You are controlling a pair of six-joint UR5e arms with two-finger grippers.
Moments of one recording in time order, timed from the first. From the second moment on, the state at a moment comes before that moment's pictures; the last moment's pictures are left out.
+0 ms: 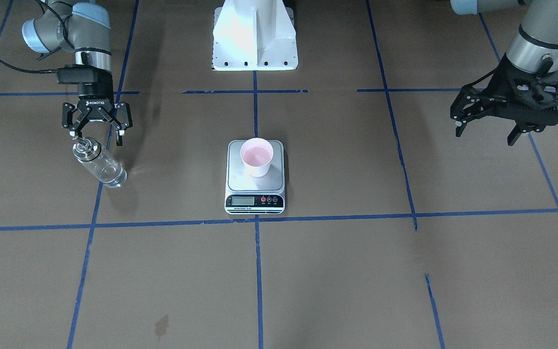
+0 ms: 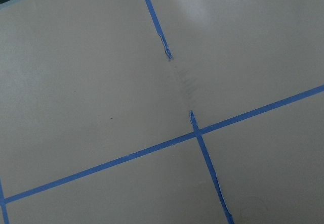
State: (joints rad) left arm -1.06 -1.89 -2.05 -1.36 -2.04 -0.40; right arm 0.18 -1.70 1.85 -0.79 0.63 1.31
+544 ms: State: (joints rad) left arm -1.06 -1.90 -2.04 -1.36 -2.04 -0.40; right arm 0.21 -1.65 1.81 -0.79 0.64 1.29
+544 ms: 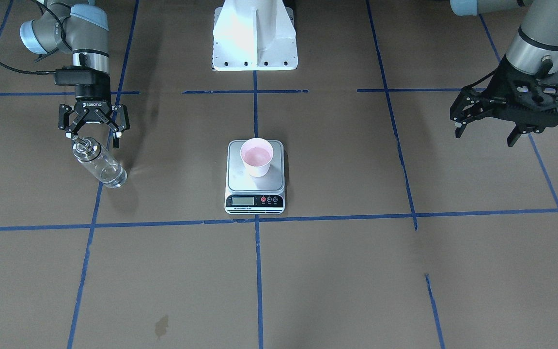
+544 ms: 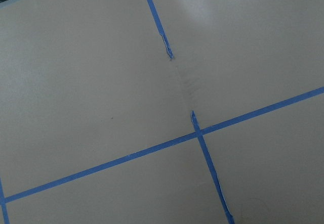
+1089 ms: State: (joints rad) left arm -1.06 -1.90 -2.04 -1.36 -2.04 -0.40; right arm 0.24 -1.62 1.78 -0.79 0.65 1.26
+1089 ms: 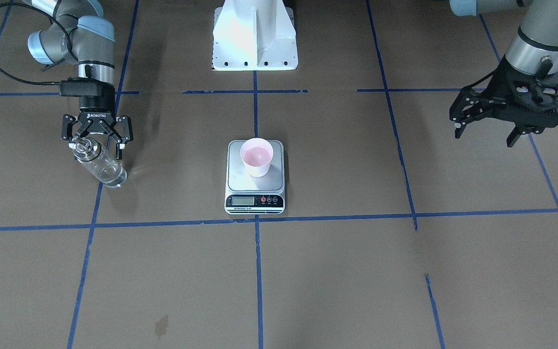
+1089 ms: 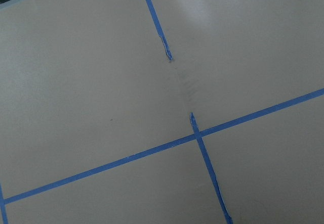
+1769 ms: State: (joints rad) left arm -1.06 -1.91 -2.04 -1.36 -2.04 -0.40; right arm 0.29 -1.59 1.75 -0.79 0.70 1.24
